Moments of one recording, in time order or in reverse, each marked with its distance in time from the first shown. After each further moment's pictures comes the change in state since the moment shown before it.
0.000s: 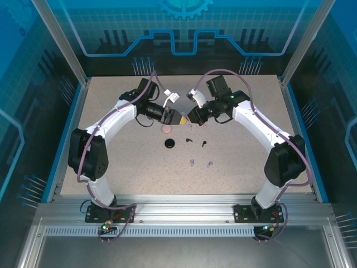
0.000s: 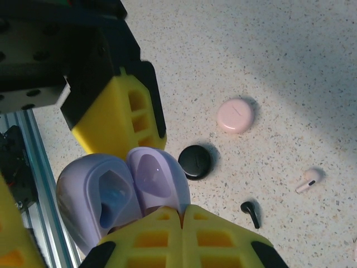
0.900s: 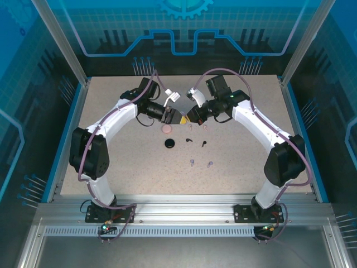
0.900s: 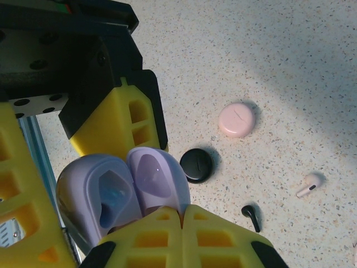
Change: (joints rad) left arm -0.003 0.012 0.024 -0.014 0.002 0.005; right arm 0.002 0.003 0.010 -0.002 -0.003 -0.002
